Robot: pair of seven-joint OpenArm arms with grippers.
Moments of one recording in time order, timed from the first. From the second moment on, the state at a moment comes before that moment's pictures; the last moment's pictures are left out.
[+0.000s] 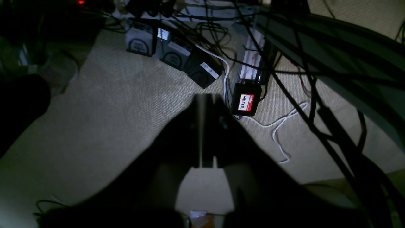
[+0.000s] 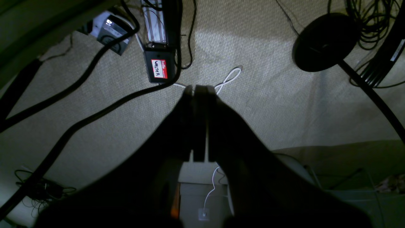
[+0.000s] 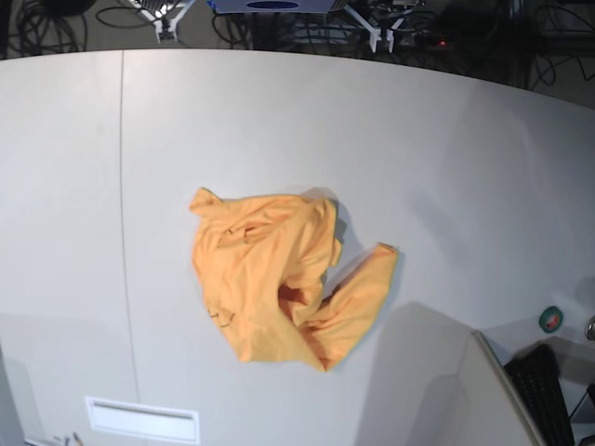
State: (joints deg) left arm 7.6 -3.1 2.2 10.6 -7.5 -1.2 -0.7; right arm -8.6 0.7 -0.7 10.5 -1.5 0.2 -3.8
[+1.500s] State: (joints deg) left arm 57.4 -26.9 5.2 87.8 -8.1 -1.2 -5.9; right arm -56.4 -3.5 7.1 104.5 -1.7 -0.2 -23.3
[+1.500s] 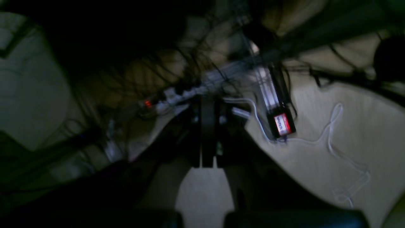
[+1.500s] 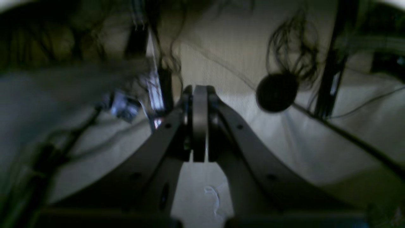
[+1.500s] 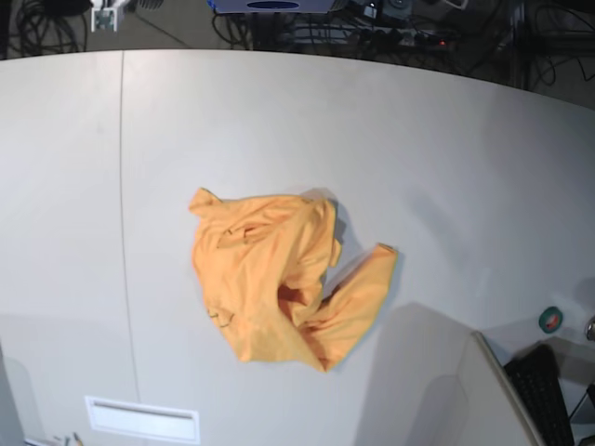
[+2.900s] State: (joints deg) left arm 22.9 -2.8 -8.9 89.5 -8.1 -0.9 19.2; right arm 21.0 -2.5 6.8 60.9 7.1 24.9 -49.8
